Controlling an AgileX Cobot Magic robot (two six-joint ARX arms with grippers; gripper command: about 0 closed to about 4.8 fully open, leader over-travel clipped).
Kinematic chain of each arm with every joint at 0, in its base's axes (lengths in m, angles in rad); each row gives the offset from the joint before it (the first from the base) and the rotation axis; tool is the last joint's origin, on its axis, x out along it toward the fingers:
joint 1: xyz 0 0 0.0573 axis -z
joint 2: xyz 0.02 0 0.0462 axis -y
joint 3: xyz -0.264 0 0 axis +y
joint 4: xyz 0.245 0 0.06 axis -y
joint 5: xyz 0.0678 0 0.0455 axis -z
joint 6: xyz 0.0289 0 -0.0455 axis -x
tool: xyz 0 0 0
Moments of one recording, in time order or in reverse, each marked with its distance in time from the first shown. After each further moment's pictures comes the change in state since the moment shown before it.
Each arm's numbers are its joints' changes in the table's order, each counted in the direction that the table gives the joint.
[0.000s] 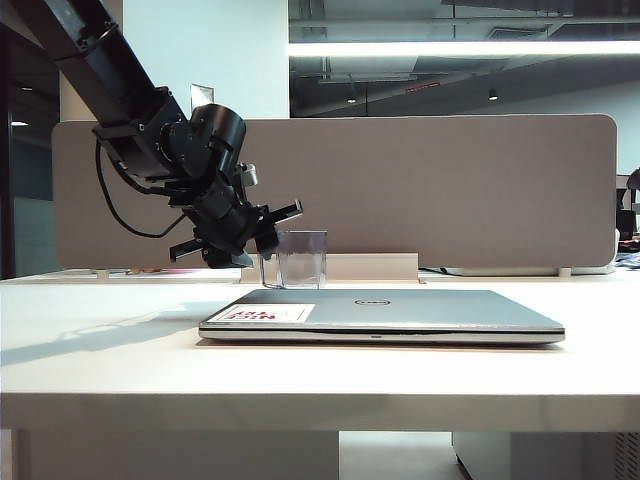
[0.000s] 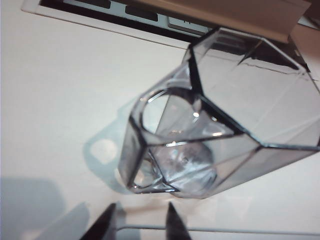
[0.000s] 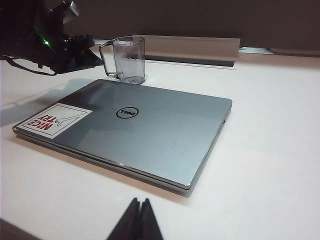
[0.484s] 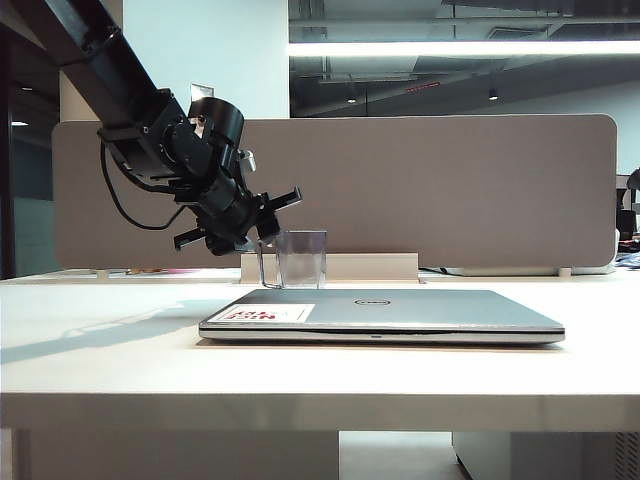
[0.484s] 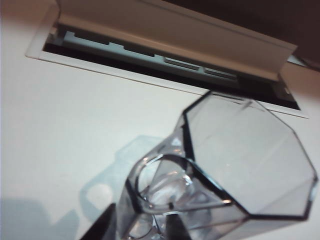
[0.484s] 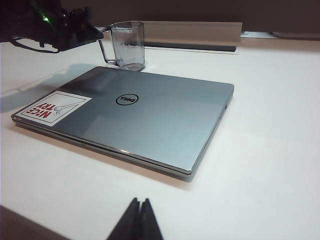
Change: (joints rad) left arm -0.011 -0.033 -0.066 0.059 -0.011 0.000; right arm 0.000 0.000 0.000 -0.047 0.000 0.000
